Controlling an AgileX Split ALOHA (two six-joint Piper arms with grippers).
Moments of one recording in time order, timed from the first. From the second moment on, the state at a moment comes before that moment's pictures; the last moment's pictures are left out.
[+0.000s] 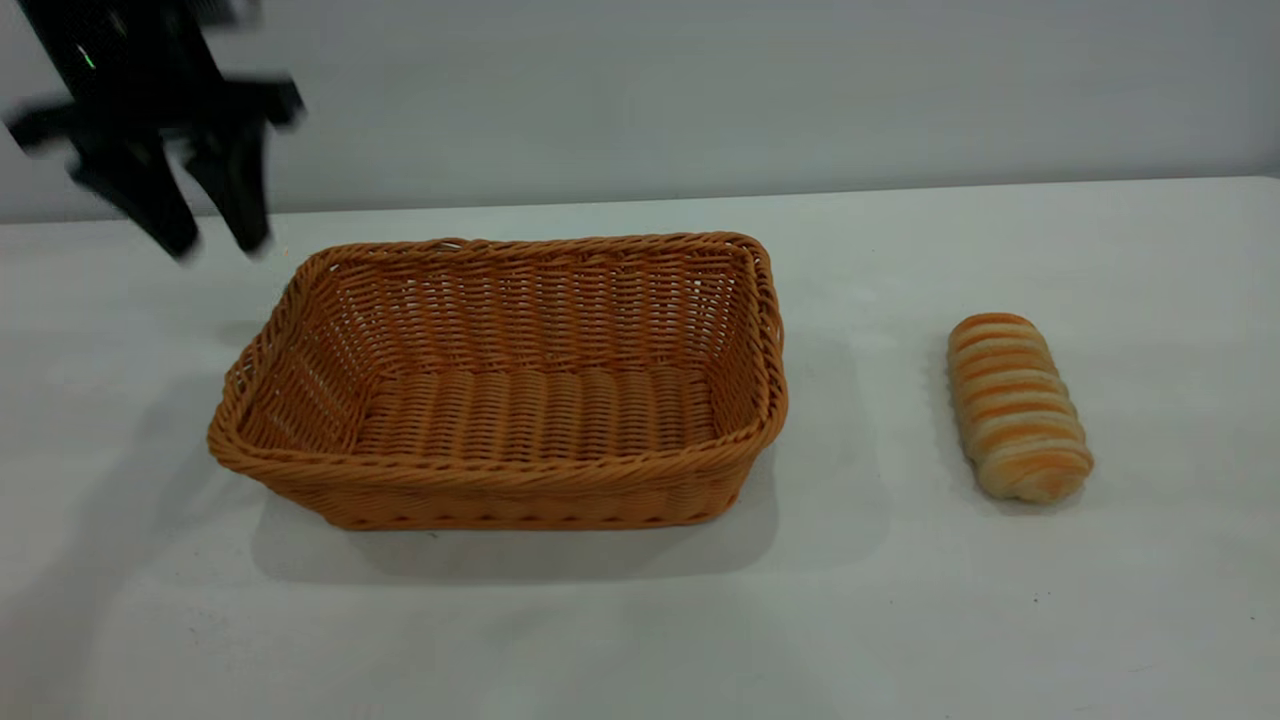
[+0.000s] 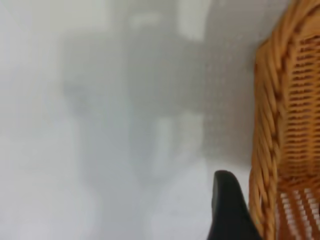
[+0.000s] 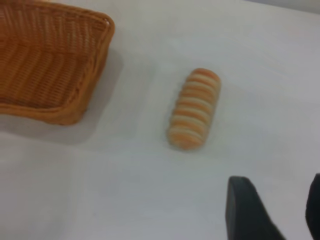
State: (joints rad) left arm -0.08 2.12 -1.69 -0.08 0.99 0.00; right arm 0.01 0.59 -0.53 0.34 0.67 -0.41
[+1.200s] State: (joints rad) left arm -0.08 1.92 -1.71 -0.05 1.11 0.01; right arm 0.03 2.07 -1.16 0.85 0.47 -0.87
